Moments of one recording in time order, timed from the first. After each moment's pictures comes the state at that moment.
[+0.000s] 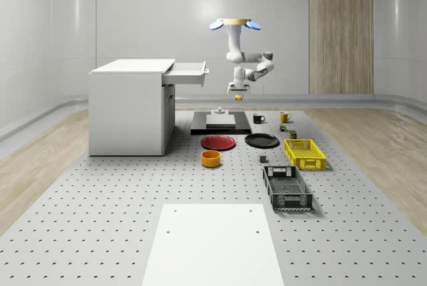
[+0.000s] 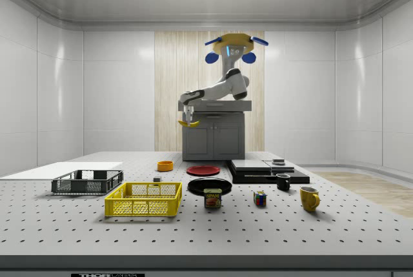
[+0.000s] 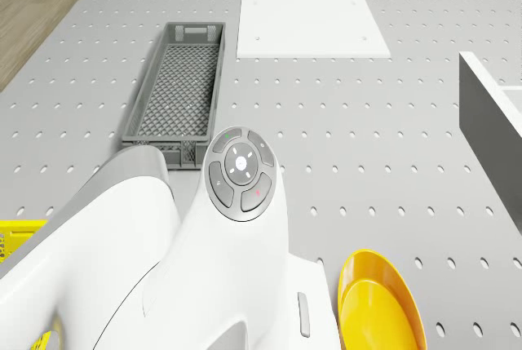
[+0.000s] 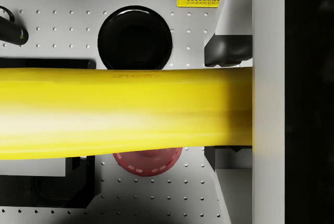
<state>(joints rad) 1.27 -1.54 -1.20 -2.72 1.91 1.70 -0.11</state>
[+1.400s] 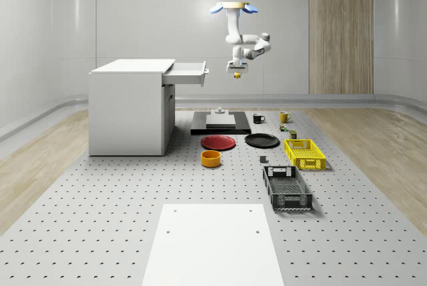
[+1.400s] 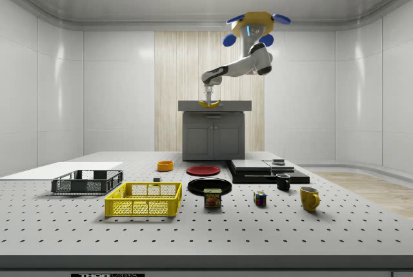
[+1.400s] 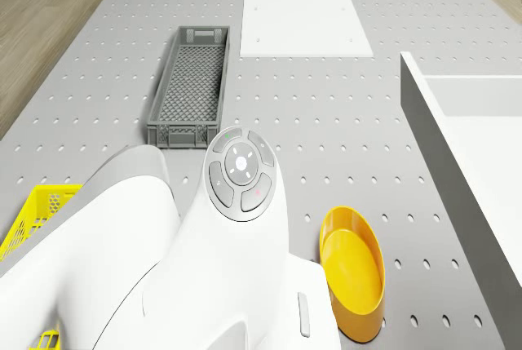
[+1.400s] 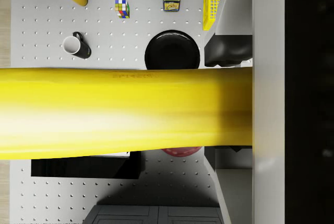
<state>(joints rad) 1.28 -1.55 -1.20 -2.71 1.91 1.71 -0.11</state>
